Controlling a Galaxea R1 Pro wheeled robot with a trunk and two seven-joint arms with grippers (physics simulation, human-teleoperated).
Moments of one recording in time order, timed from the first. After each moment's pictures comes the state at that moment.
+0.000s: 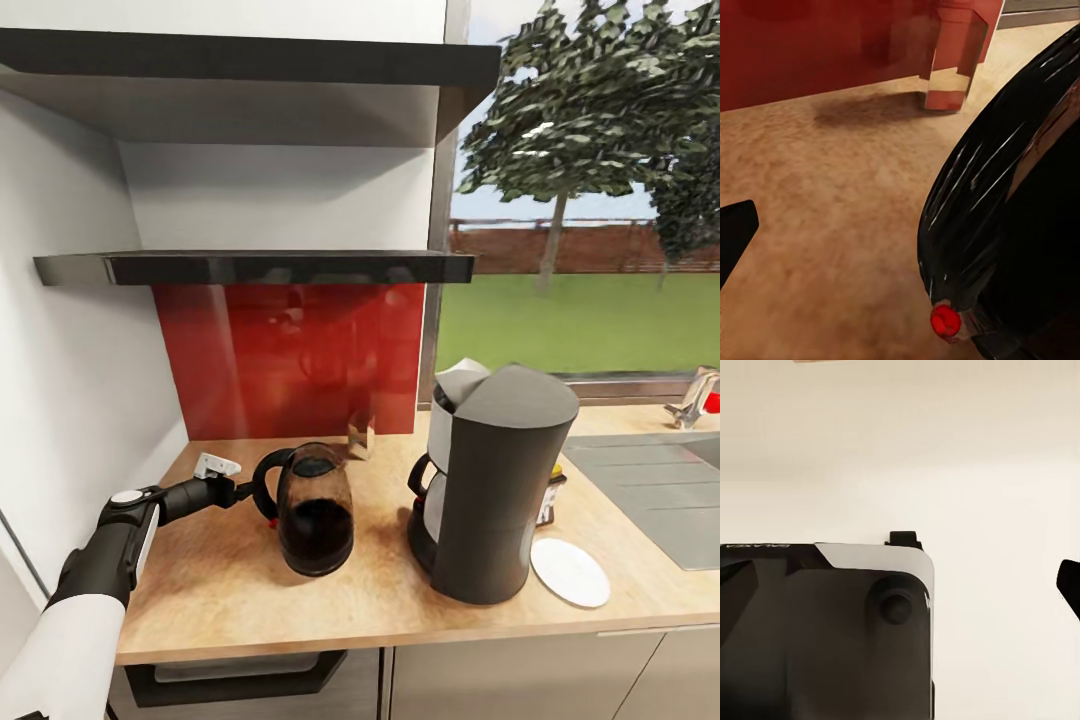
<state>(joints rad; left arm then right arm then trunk) -0.70 0.10 0.35 -0.90 -0.34 0.30 -0.88 -0.23 0.00 -0.27 -0.03 0.27 -0.02 -0.01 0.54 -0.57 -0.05</state>
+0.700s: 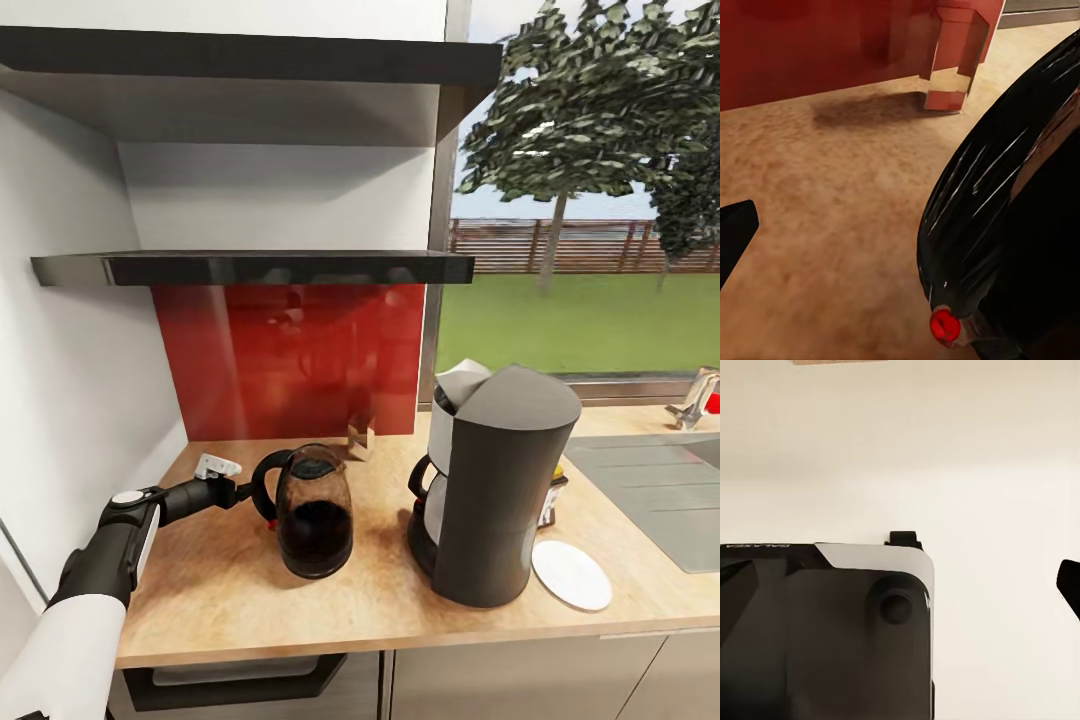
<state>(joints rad) -0.70 0.10 0.35 -0.89 -0.34 0.30 -0.88 -0.23 0.00 -0.27 -0.03 0.27 -0.02 -0.01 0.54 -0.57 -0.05</state>
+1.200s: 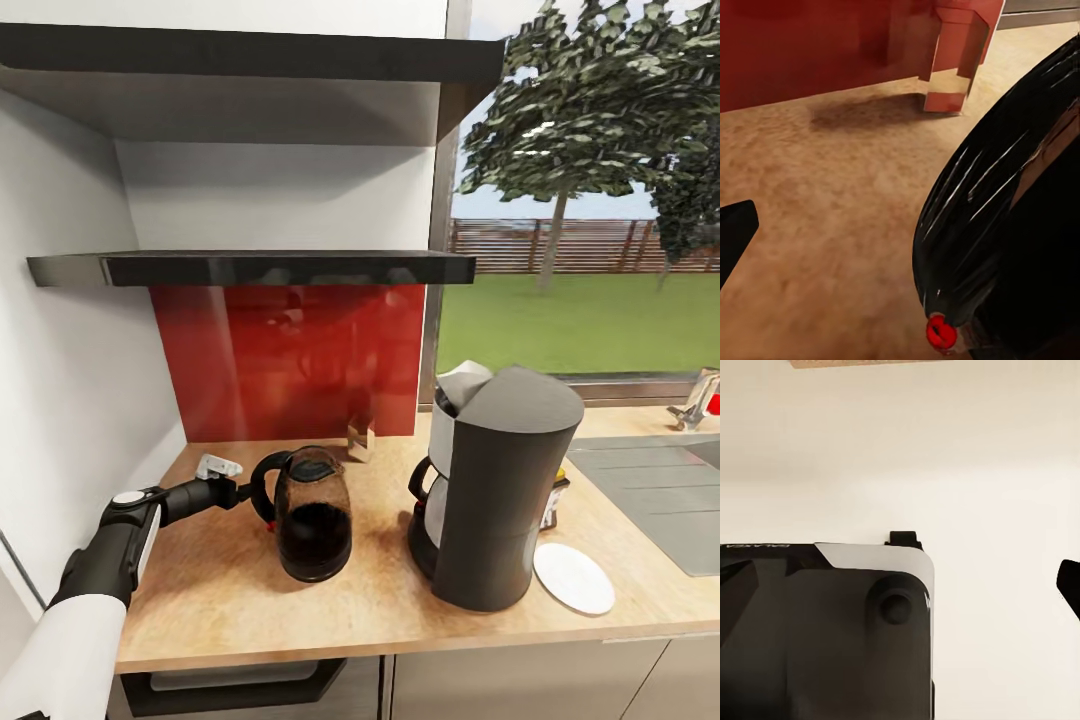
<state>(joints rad) -0.70 0.10 0.35 -0.89 -0.33 0.30 -0.89 -0.23 0.00 -0.27 -0.03 0.27 -0.02 -0.01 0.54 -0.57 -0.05</state>
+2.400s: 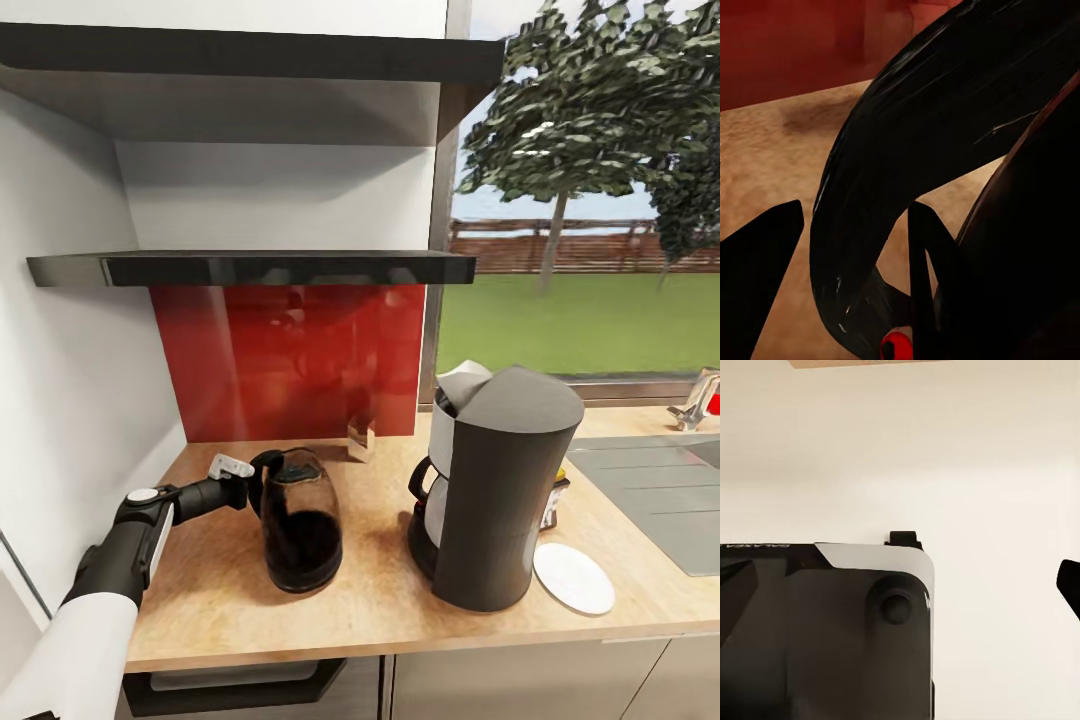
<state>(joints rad) -0.70 0.07 0.31 -0.89 -0.34 0.30 -0.88 -0.23 0.00 -0.27 -0.03 0.27 -0.02 -0.01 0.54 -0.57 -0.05</state>
